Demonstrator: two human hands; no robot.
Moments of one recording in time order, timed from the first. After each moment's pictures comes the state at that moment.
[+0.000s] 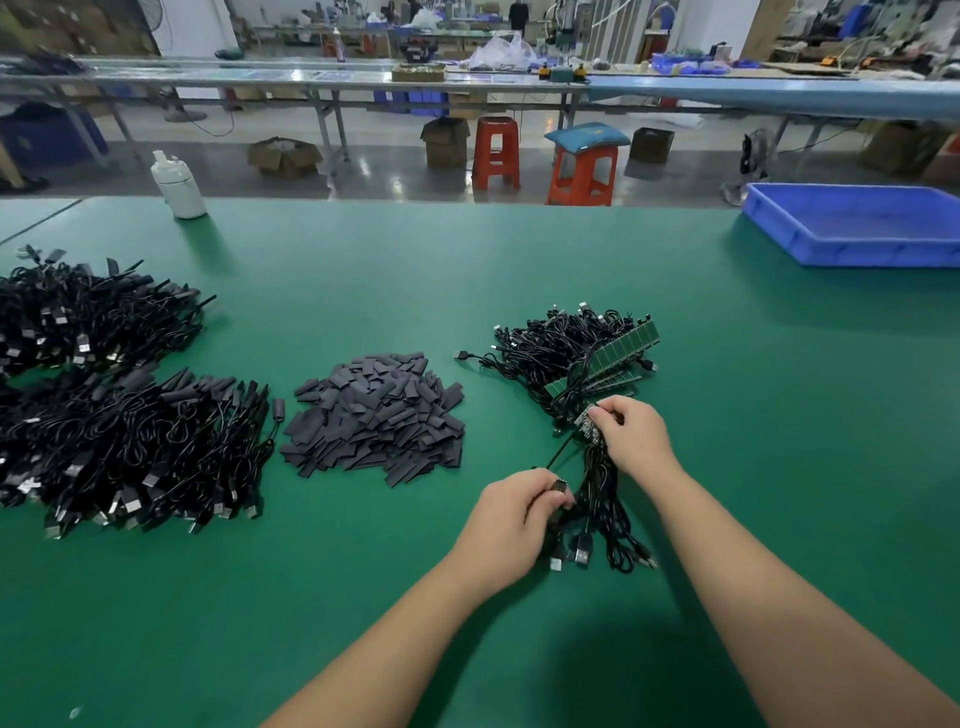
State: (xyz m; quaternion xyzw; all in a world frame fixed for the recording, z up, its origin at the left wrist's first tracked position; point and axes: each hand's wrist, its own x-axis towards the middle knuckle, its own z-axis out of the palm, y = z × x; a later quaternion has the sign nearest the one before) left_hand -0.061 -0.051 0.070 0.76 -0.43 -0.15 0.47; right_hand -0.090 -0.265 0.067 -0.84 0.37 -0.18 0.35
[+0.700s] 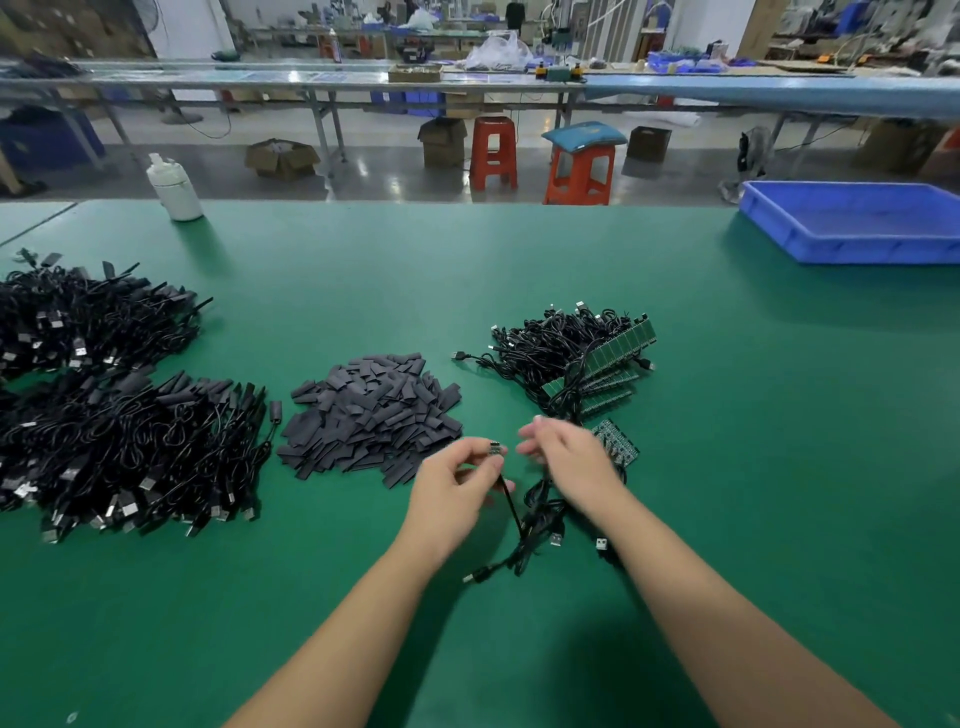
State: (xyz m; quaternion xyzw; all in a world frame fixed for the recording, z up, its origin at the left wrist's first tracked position) left_hand -0.027 -0.032 0.078 0.70 -0.22 -0.22 0.65; right_hand -0.087 -0.193 0.069 -0.82 0.26 -0.11 0.50
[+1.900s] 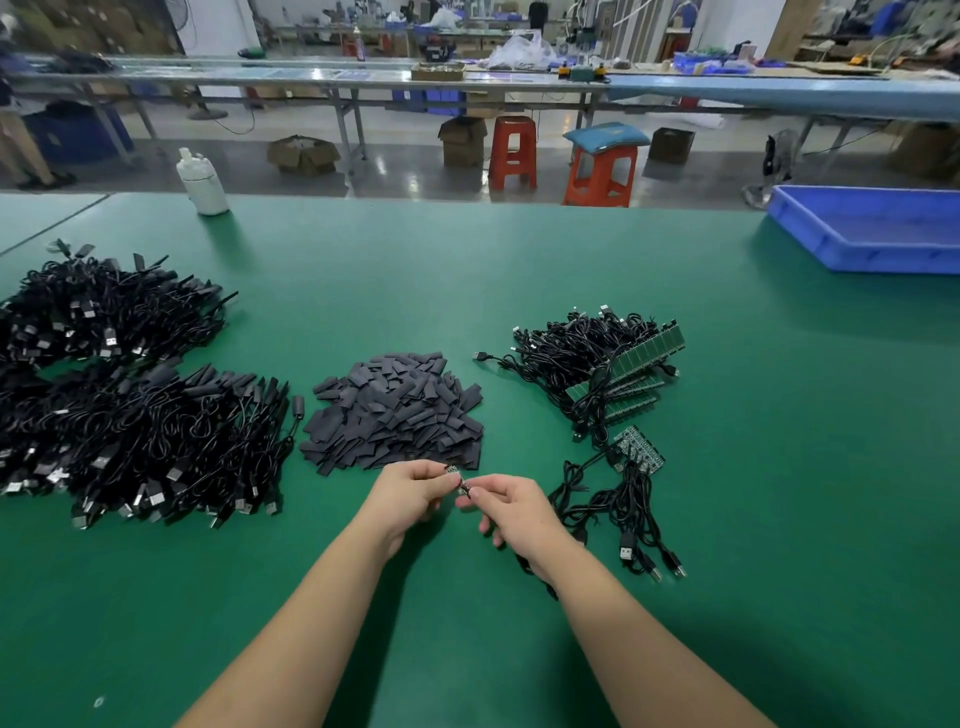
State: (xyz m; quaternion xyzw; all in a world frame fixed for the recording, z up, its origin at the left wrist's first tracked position) left_hand 0.042 0.012 0.037 0.72 -0.08 -0.33 0.60; right_hand -0.060 -0.114 0.030 -0.70 0.26 -0.01 0.66
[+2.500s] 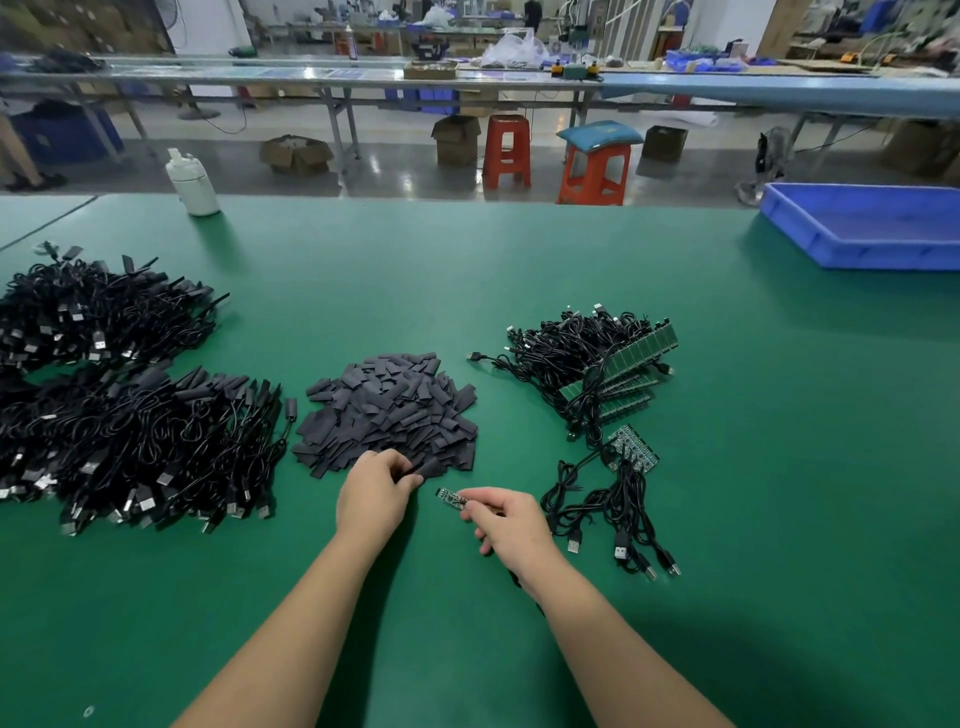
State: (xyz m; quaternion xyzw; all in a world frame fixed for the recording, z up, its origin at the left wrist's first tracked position) left_hand 0.071 0.020 0.011 0.94 -0.15 -0.06 0.29; right_hand -0.069 -0.106 0.020 -0.68 0.30 -0.04 0.67
